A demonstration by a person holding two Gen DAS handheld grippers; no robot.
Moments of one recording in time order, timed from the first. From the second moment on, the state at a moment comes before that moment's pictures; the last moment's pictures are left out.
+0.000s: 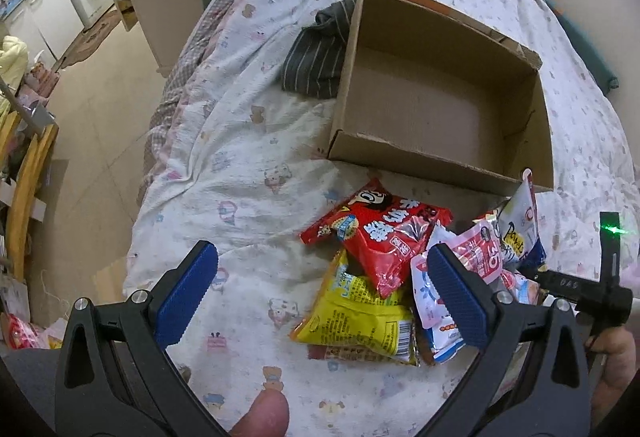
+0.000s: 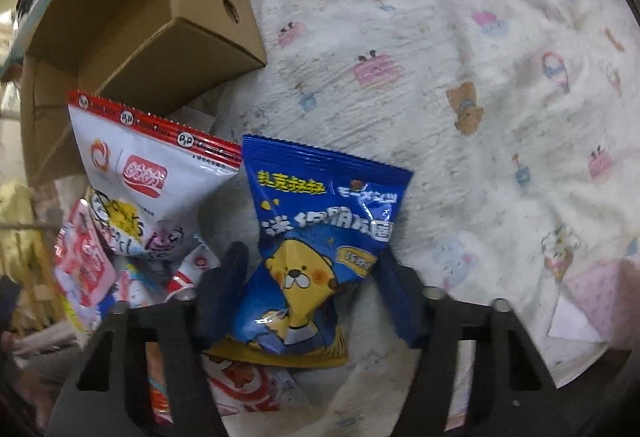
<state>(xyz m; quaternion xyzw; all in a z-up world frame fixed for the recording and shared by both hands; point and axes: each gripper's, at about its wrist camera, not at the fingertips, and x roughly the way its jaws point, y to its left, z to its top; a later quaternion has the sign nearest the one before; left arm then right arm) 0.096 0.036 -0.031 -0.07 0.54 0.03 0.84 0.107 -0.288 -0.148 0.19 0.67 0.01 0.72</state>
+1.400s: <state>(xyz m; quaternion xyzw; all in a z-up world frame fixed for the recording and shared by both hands) 0.102 0.002 -0.138 -0.10 0.70 -0.07 0.71 0.078 -0.297 -0.050 0.22 0.52 0.14 0.81</state>
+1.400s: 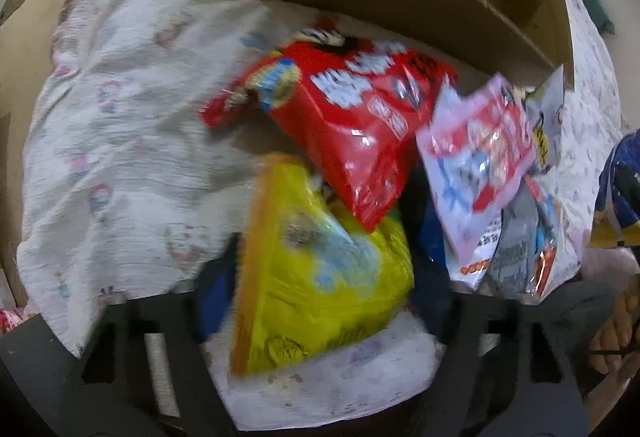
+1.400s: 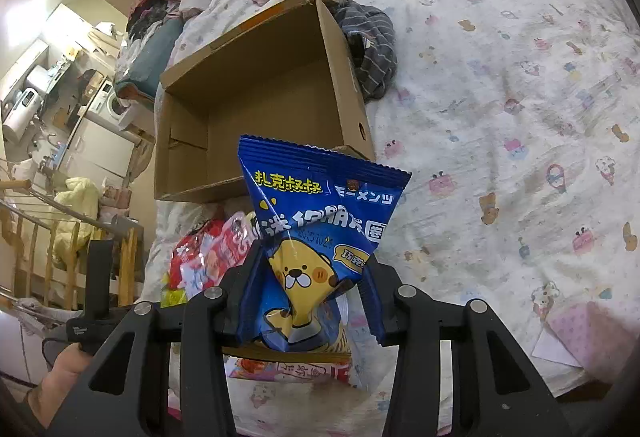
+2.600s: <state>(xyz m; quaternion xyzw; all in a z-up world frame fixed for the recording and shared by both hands) 0.127 0.011 0.025 -0.09 0.53 -0.06 0.84 0.105 -0.297 0.027 0.23 0.44 0.21 0.84</state>
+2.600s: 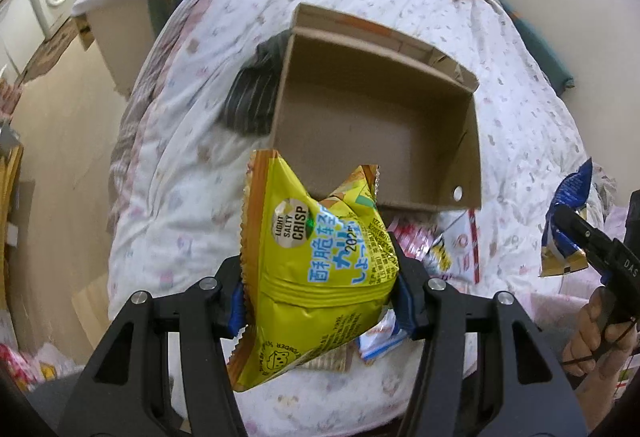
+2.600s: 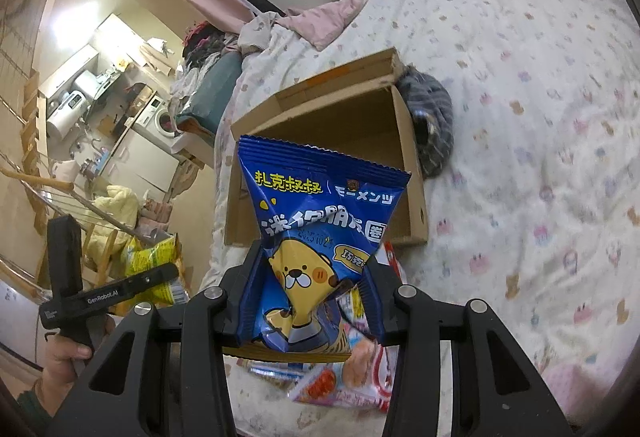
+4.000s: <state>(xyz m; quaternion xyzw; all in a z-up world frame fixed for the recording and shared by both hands) 0.246 -0.034 -0.036 -0.02 0.51 -0.08 0.85 0.225 -0.222 -0.061 0.16 0.51 0.18 0.82</state>
